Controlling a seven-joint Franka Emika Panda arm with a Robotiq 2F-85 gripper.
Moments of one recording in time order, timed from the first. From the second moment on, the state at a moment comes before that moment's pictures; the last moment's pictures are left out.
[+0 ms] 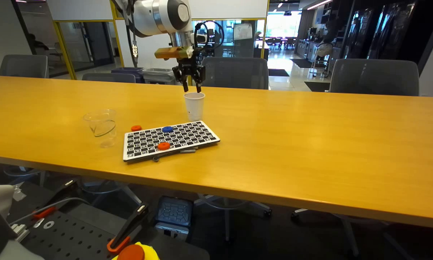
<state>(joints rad) 0.09 0.44 -0.05 -1.80 -0.14 2.34 0.20</state>
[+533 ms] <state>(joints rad) 0.11 0.41 -0.05 -1.82 -0.14 2.28 0.29</state>
